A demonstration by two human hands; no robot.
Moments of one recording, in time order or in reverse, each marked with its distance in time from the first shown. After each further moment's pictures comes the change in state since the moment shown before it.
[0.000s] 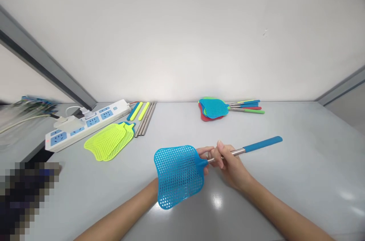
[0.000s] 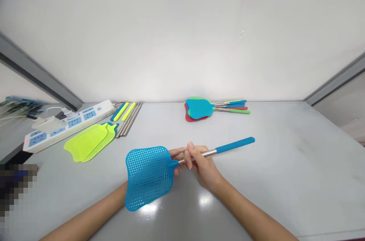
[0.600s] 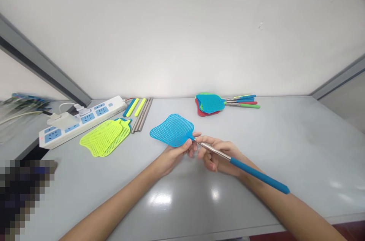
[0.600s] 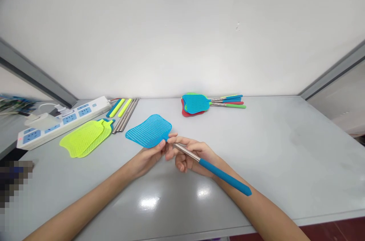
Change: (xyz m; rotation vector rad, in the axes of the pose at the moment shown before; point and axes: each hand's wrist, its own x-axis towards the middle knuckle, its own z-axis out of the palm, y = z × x) left_hand -0.008 0.009 -0.006 -0.200 0.234 -0.008; right_hand 0.006 -0.013 -0.015 0.295 -0.361 0.393
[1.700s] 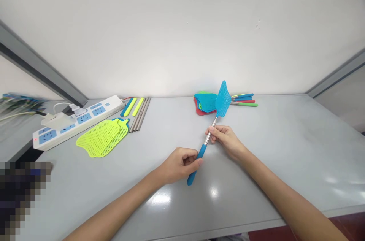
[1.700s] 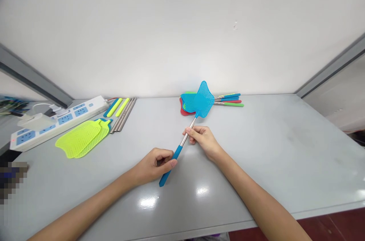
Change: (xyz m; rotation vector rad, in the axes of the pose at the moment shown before) left_hand -0.010 0.000 0.013 0.829 -0.170 -0.019; right_hand 0.006 -0.011 -0.028 -0.620 0.562 -0.287
